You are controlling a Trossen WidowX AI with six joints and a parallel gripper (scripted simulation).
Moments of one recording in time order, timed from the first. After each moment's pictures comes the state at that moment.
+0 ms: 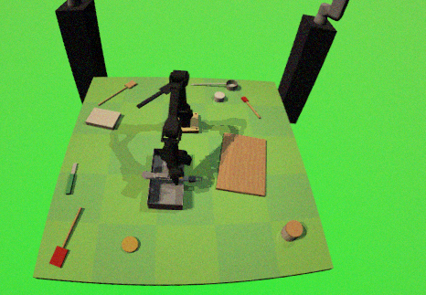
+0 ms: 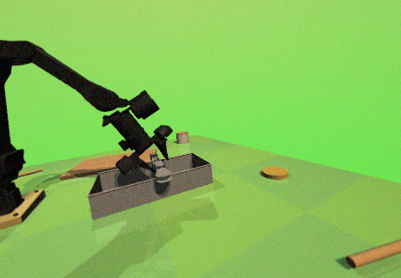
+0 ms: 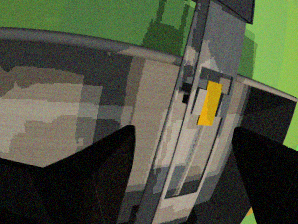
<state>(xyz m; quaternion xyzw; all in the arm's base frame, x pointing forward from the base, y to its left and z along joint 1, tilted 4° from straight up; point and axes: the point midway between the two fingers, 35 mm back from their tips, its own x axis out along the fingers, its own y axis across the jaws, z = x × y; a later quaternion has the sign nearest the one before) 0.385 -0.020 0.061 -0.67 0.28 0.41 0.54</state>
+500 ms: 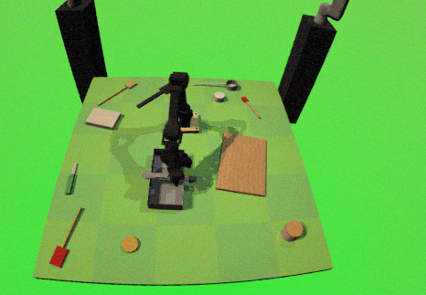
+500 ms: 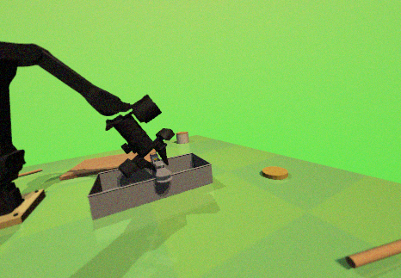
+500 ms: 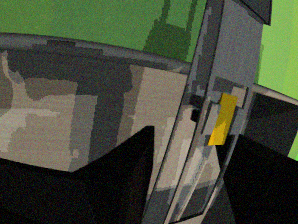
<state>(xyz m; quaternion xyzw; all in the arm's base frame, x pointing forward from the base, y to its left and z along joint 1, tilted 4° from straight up) 0.391 -0.018 0.049 -0.67 0.28 0.41 0.54</state>
